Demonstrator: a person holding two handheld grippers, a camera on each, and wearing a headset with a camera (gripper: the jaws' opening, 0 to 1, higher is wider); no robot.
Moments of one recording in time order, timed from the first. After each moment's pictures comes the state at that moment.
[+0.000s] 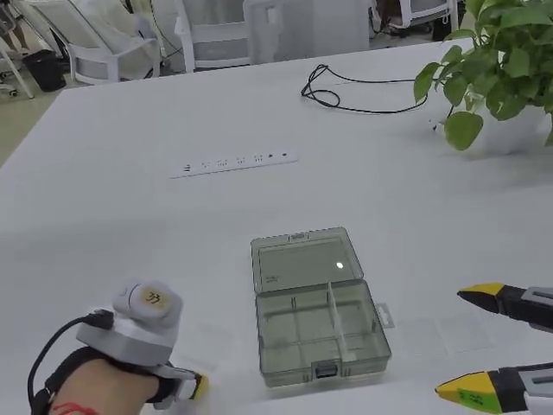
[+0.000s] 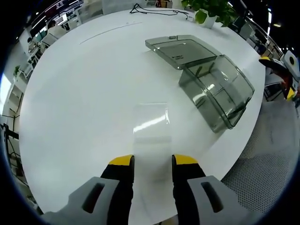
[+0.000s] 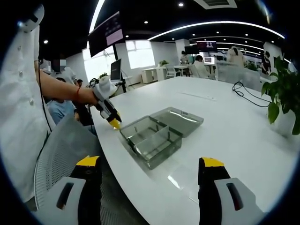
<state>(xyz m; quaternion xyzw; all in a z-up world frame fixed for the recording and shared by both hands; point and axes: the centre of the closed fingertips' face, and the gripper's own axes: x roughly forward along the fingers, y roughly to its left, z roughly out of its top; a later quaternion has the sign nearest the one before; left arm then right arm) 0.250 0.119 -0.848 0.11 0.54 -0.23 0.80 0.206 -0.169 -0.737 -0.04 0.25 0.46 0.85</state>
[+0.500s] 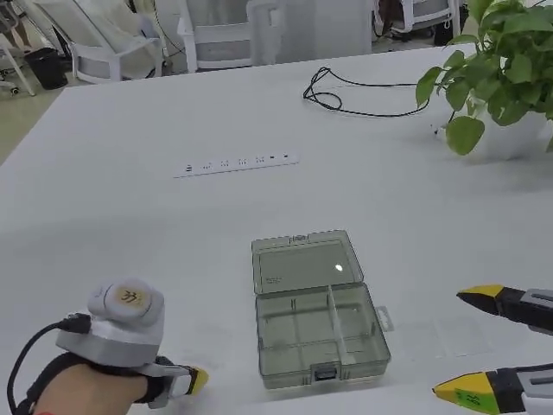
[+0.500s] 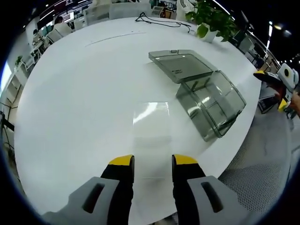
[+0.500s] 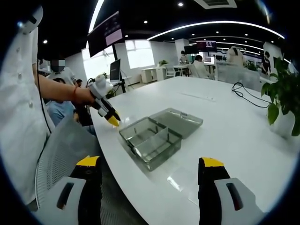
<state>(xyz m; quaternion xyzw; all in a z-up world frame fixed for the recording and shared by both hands) 0.252 0.114 -0.827 0.05 0.51 -0.24 0.83 0.209 -0.170 -0.734 -0.04 0.25 0.46 0.85</state>
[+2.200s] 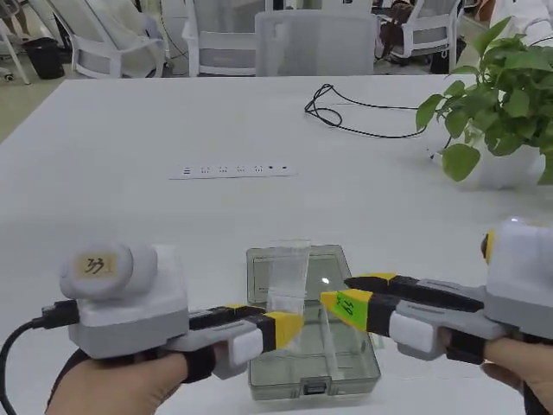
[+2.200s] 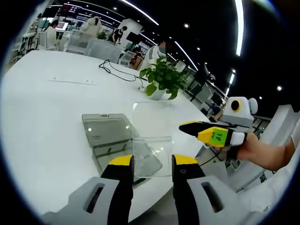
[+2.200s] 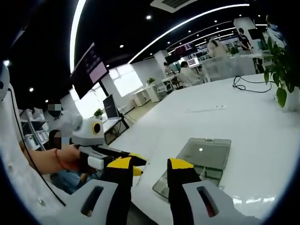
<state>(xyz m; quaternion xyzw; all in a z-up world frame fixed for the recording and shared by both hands) 0.242 -0.021 -0.691 -0.17 0.32 -0.40 0.84 0.241 -0.057 -0.648 0.15 0.24 0.41 0.87</state>
